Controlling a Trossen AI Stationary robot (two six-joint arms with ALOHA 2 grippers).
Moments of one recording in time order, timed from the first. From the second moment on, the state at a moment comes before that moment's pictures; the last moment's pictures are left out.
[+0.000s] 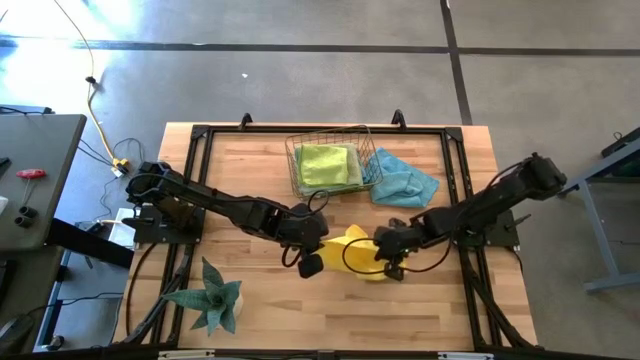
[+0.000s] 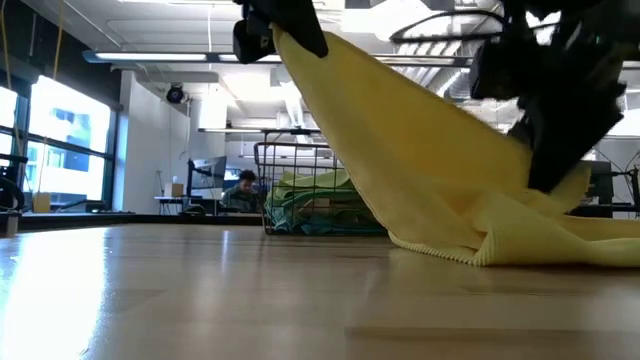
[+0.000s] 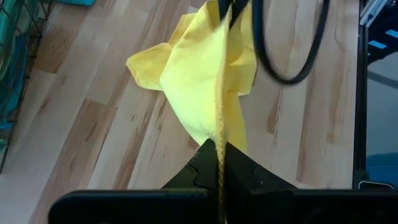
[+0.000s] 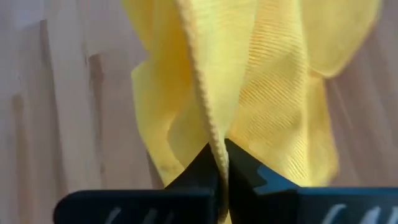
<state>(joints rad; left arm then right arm) -0.15 1.71 1.42 -0.65 -0.16 -0.54 0.35 1.39 0.69 -0.35 0.00 0.60</state>
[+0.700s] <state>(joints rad) -0.15 1.71 1.79 -0.99 -0.21 -0.41 0.34 1.26 1.34 -1.23 0.12 0.53</state>
